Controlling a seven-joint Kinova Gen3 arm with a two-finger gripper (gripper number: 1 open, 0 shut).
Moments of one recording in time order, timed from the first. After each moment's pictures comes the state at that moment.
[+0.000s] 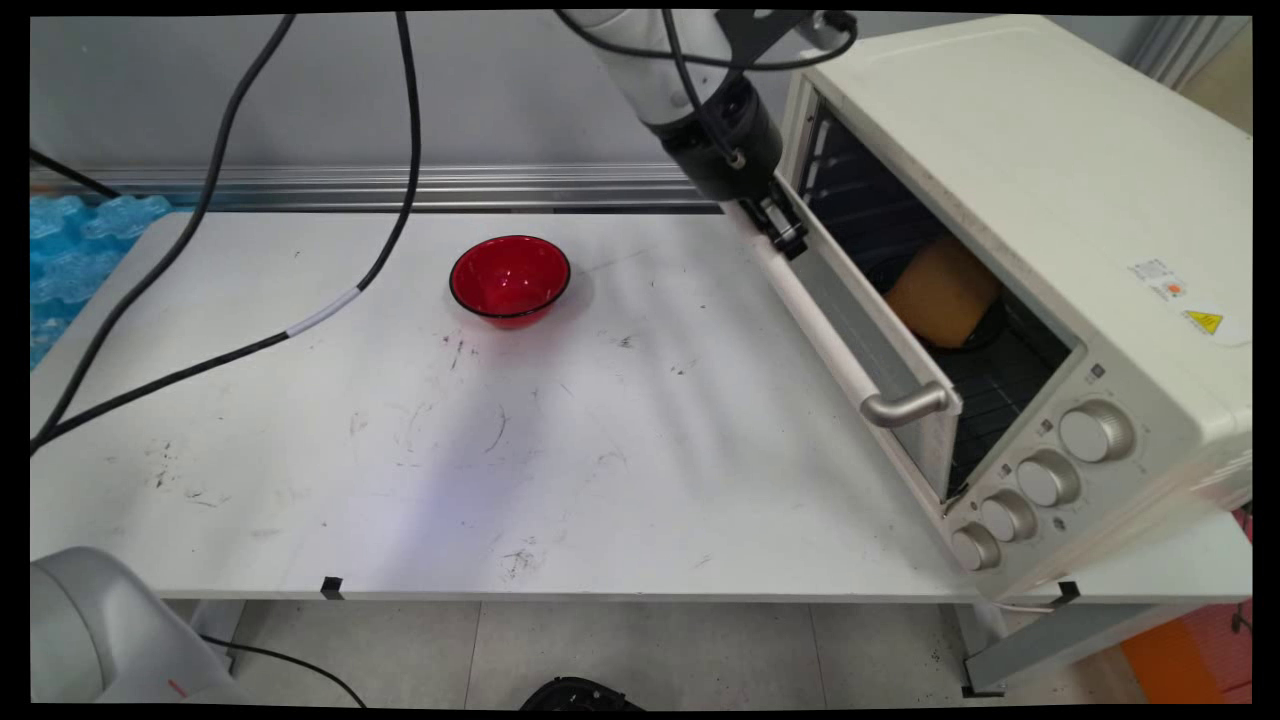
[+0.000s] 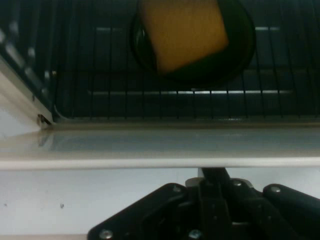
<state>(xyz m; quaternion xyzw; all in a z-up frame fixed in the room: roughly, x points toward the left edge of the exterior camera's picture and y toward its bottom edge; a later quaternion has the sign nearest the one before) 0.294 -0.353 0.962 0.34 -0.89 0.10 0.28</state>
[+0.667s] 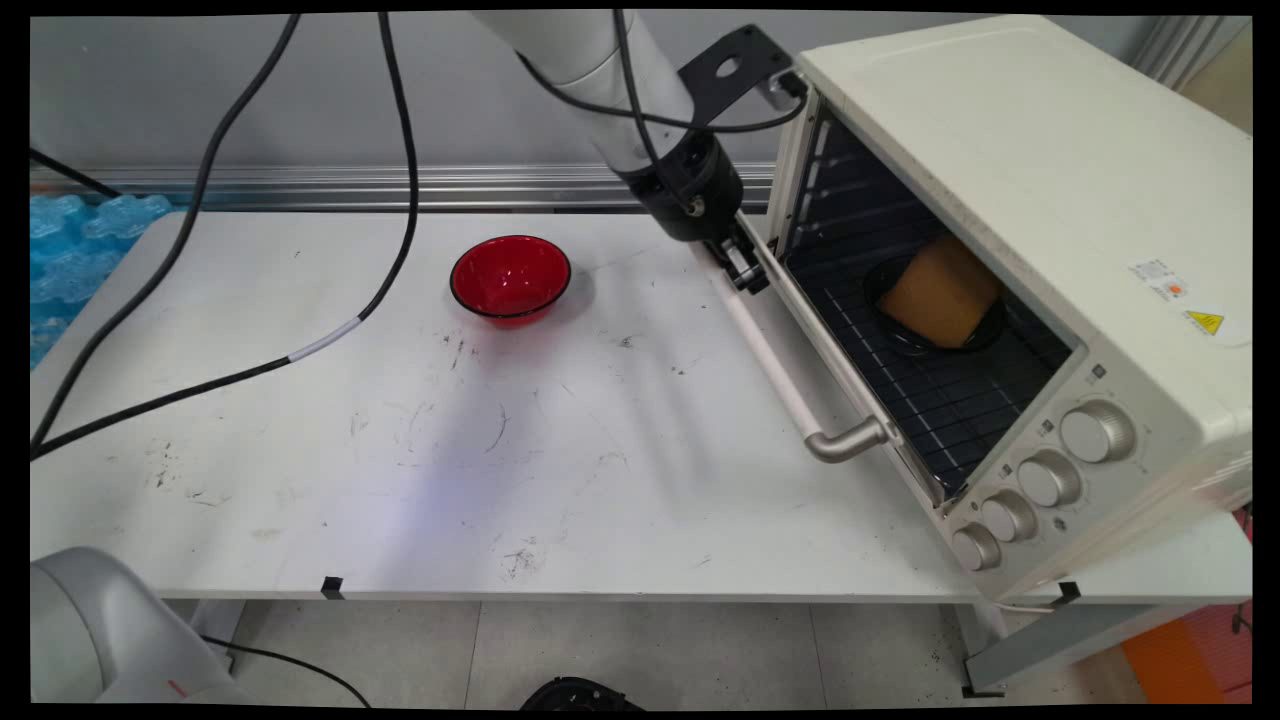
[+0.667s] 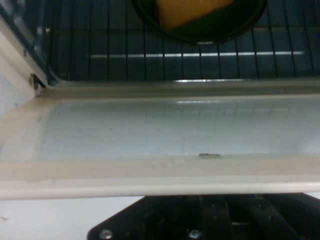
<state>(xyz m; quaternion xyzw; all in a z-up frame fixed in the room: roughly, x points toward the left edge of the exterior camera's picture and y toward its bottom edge) 0.313 -0.343 0.928 0.34 -0.90 0.10 0.26</state>
